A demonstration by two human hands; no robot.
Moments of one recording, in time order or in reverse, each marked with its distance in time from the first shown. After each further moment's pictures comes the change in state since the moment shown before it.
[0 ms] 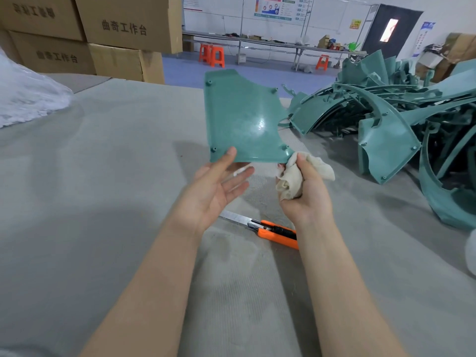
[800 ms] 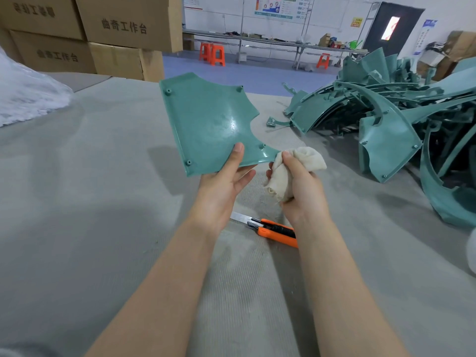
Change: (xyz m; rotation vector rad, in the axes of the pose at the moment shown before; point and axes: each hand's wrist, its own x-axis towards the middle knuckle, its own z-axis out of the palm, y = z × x) left_hand -0.002 -0.012 0.021 0.064 0.082 0.199; right_hand -0.002 0.004 -0.002 -0.496 -0.037 -0.148
